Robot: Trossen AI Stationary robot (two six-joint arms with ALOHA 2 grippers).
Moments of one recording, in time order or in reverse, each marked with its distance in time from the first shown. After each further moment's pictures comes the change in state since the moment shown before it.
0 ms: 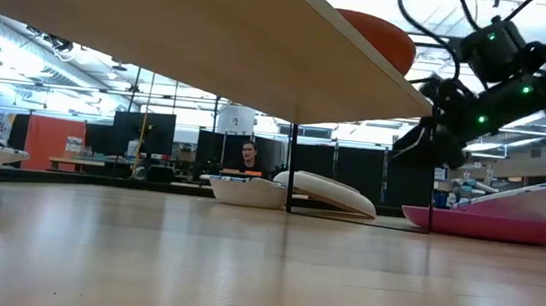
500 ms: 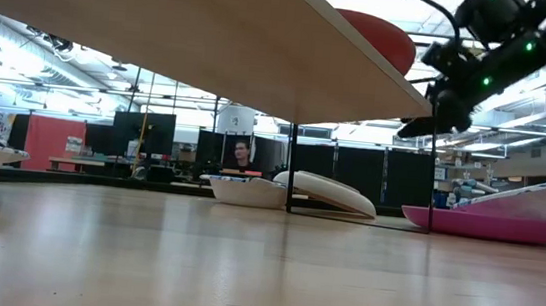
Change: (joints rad) left arm 0.000 -0.001 0.000 -0.020 0.002 0.004; right arm 0.061 -0.171 0.176 -0.414 0.131 0.026
